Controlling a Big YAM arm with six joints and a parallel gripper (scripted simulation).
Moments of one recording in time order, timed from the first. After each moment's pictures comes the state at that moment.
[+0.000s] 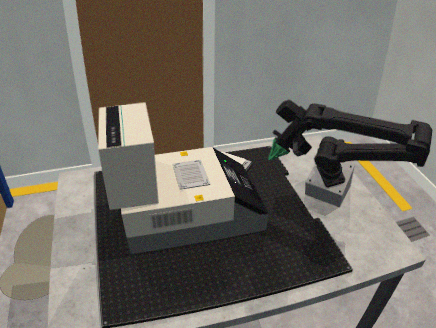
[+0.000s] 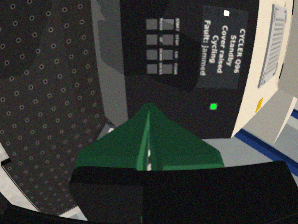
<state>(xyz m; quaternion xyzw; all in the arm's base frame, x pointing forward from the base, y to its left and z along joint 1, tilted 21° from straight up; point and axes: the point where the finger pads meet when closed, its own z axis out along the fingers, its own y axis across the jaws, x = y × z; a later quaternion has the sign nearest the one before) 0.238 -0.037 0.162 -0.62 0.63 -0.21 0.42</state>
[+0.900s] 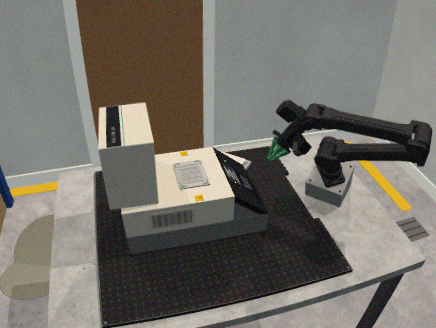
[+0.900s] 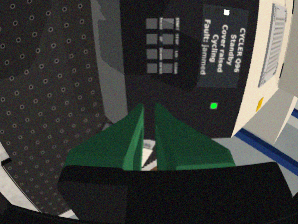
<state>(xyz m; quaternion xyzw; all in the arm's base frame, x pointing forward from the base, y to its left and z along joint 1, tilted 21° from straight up) 0.238 -0.037 0.162 -0.62 0.63 -0.21 0.42</state>
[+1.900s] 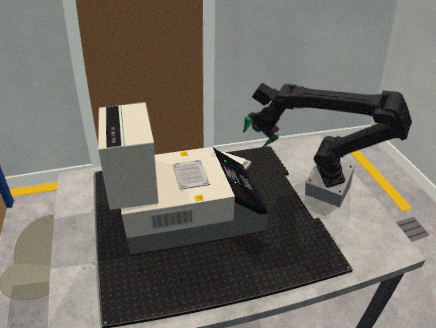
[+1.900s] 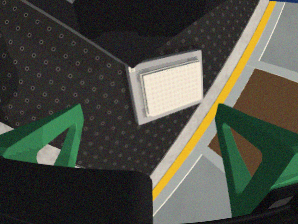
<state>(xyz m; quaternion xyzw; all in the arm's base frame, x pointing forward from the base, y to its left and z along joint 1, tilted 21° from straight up) 0.273 -0.146 0.164 -0.32 0.88 -0.09 0.32</state>
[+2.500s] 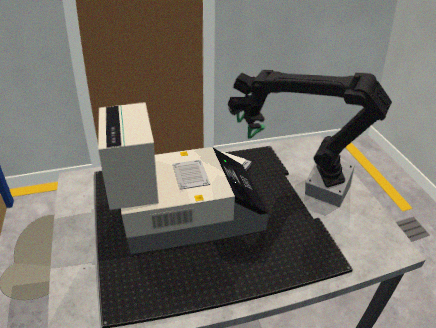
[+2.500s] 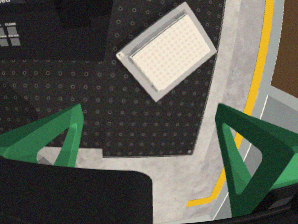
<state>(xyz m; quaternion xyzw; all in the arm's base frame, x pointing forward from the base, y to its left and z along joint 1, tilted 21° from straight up) 0.295 -0.205 0.169 -0.10 0.96 0.01 0.24</state>
